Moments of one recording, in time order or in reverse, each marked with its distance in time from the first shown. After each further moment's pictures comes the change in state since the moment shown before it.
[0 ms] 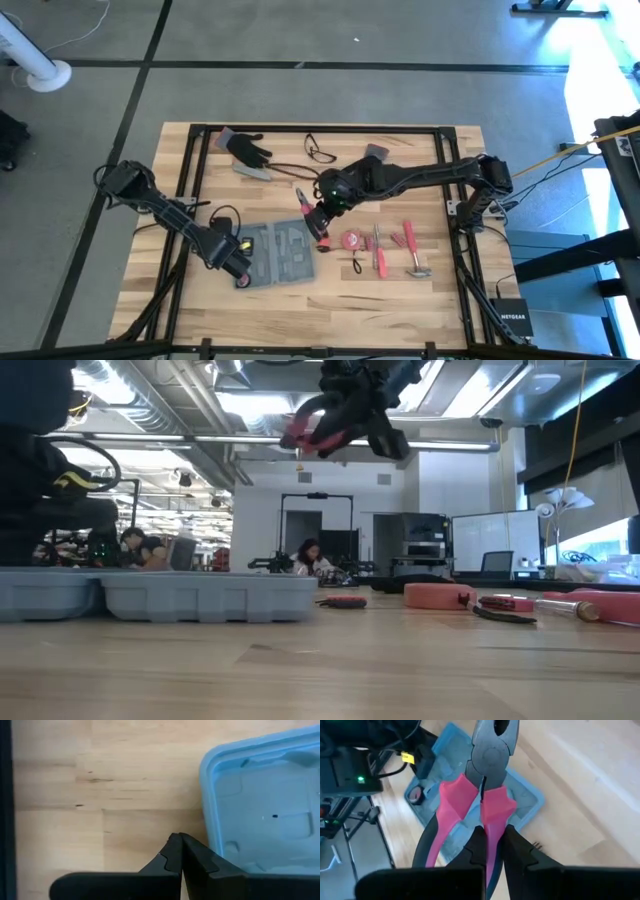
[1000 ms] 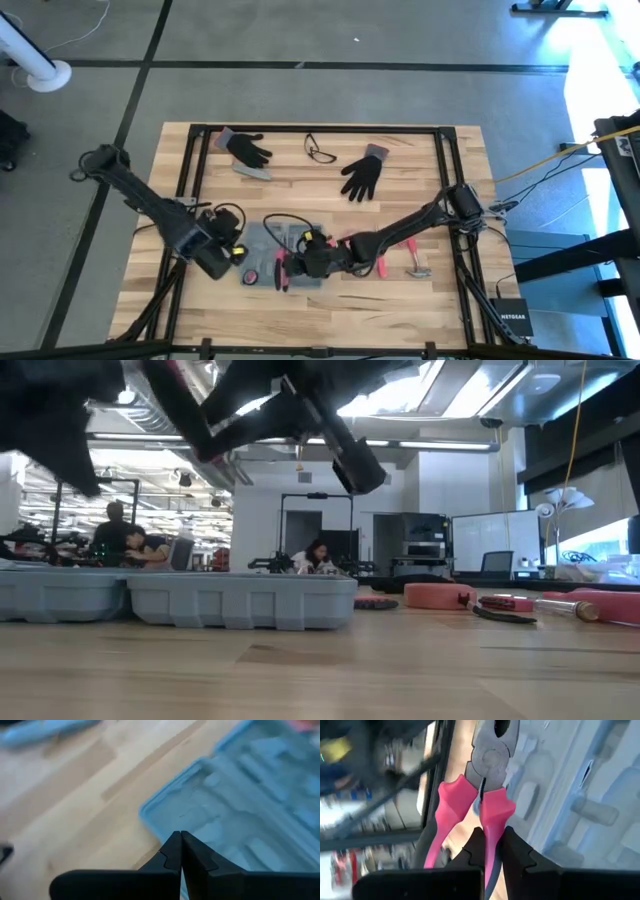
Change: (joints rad) left arm -0.104 -0.336 0.088 -0.080 -0.371 0.674; right arm 0.334 0.315 0.009 0.561 0.417 0.747
